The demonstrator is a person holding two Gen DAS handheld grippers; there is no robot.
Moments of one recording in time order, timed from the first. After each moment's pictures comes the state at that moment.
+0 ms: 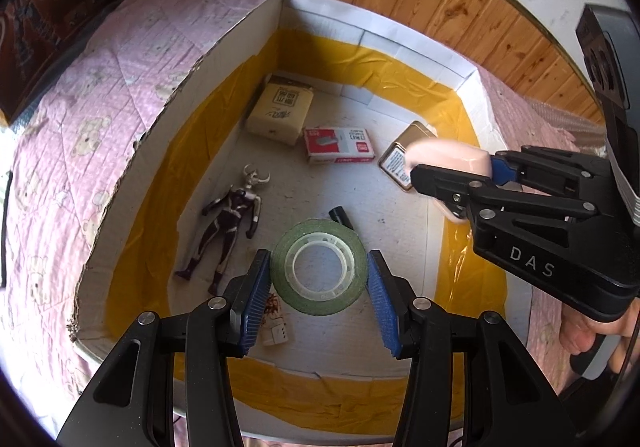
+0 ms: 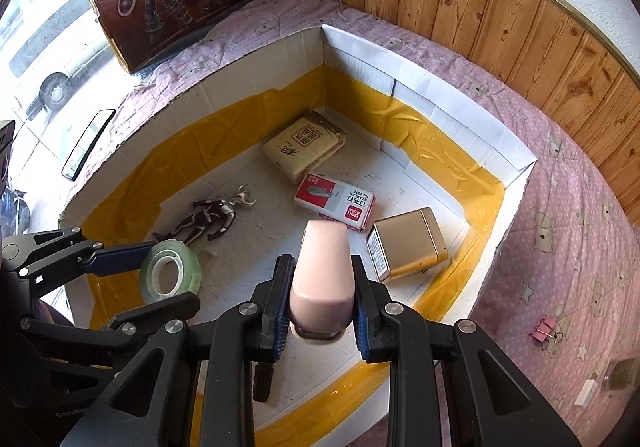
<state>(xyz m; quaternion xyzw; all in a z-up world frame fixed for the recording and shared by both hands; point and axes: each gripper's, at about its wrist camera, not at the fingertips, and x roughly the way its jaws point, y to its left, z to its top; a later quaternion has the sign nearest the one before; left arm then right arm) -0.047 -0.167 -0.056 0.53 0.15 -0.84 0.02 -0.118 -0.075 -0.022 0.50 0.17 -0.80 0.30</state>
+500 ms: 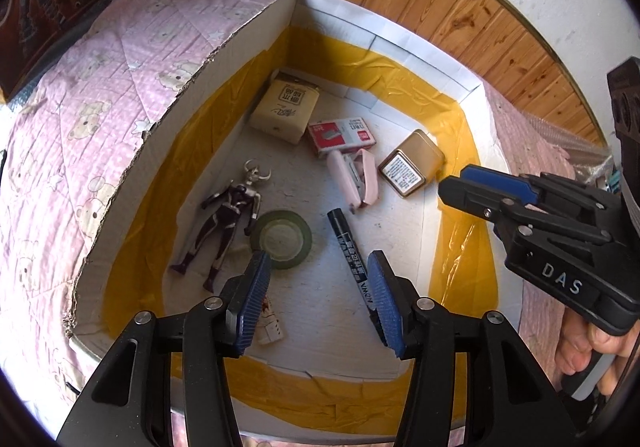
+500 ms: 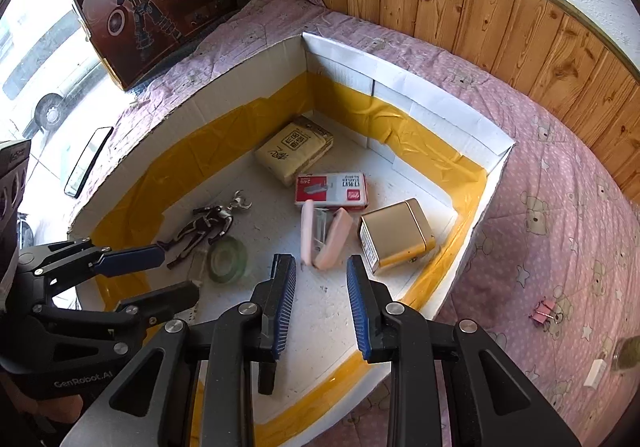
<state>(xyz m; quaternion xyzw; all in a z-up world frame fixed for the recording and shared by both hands) -0.046 -0.173 -0.054 0.52 0.18 -0.83 0.02 -0.111 -0.062 -0.010 0.50 0.14 -0.80 0.29</state>
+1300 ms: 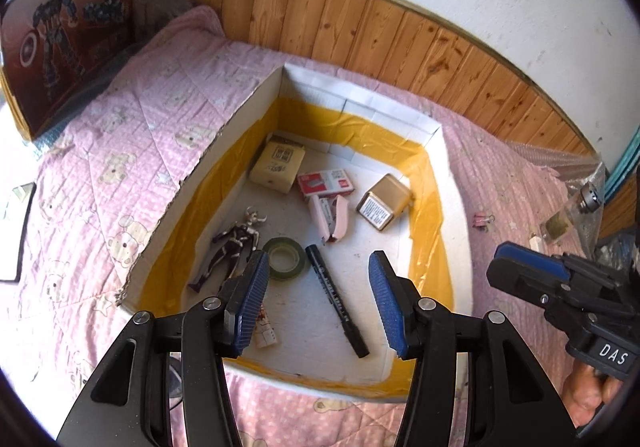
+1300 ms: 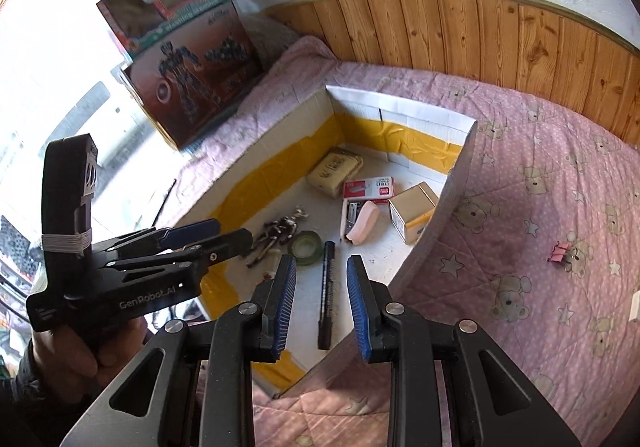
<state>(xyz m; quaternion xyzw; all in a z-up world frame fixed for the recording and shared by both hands) -0.006 -0.152 0.003 0.43 0.14 -0.89 0.04 -0.033 0.009 0.036 0.44 -0.01 -0.83 0.34</state>
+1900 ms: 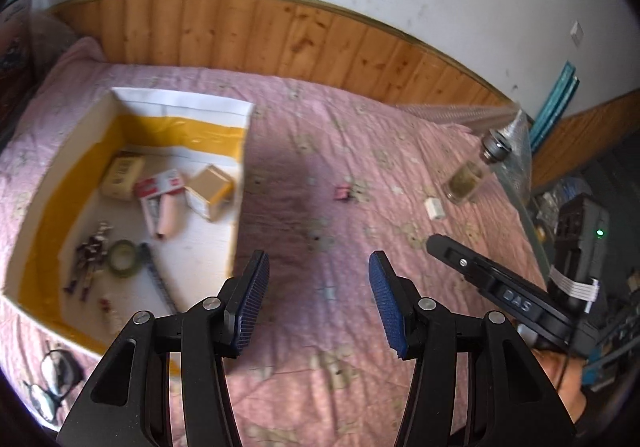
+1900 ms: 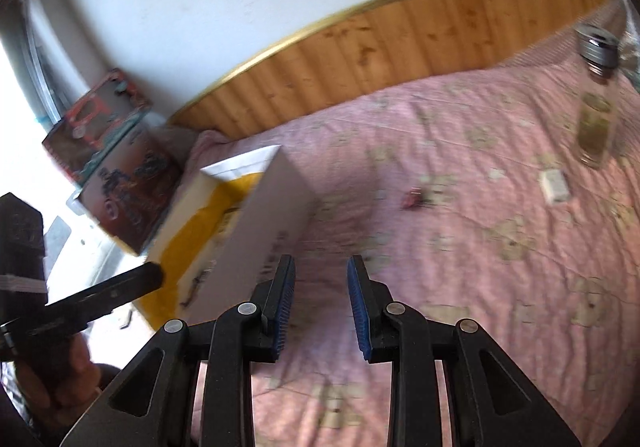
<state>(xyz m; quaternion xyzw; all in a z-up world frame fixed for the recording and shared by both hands) -0.014 0.005 0.035 0.44 0.12 -0.88 -0.12 -0.013 0.201 0.005 0.39 -0.18 -0.89 0.17</state>
